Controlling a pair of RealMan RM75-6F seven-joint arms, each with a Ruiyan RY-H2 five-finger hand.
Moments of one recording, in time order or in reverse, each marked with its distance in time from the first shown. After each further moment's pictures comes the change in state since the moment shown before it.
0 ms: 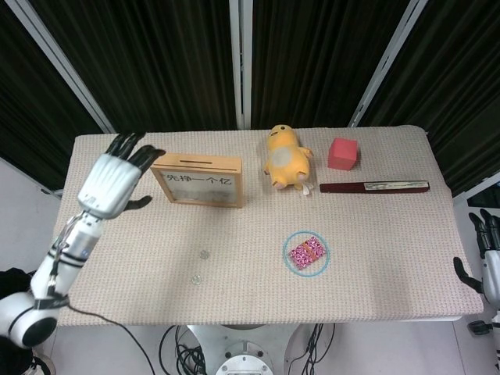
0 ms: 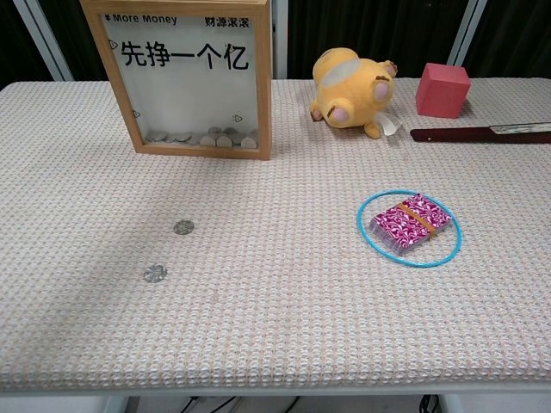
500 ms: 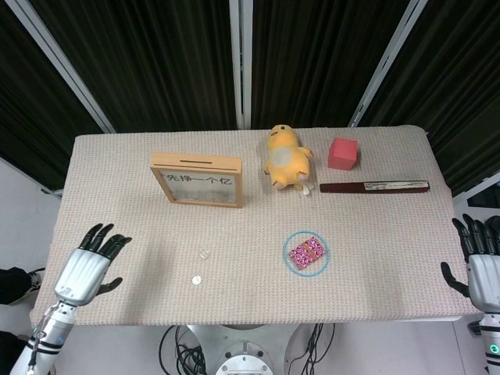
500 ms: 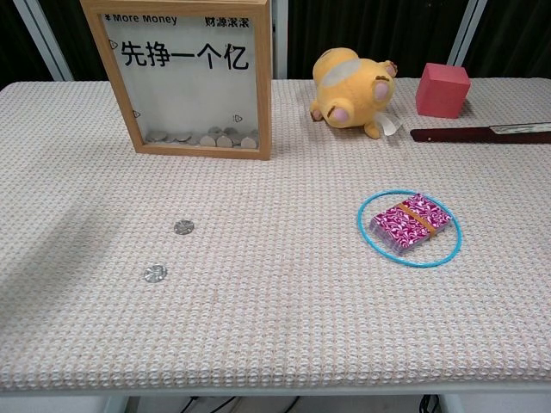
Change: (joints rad) left arm 0.396 -0.305 0.229 0.275 0.292 0.160 -0.085; right arm -0.002 -0.020 -0.027 -0.012 -0.029 0.003 -0.051
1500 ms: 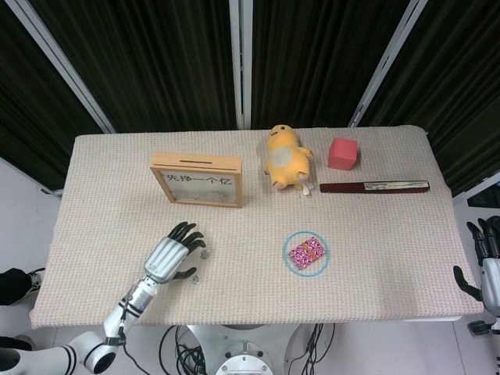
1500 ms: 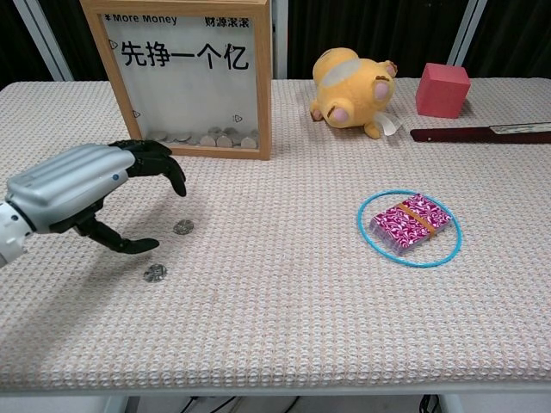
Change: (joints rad) left arm -0.158 -0.490 -0.202 0.461 0.010 -0.331 -0.239; right arm -0.016 0.017 0.000 0.028 0.042 -0.020 0.044
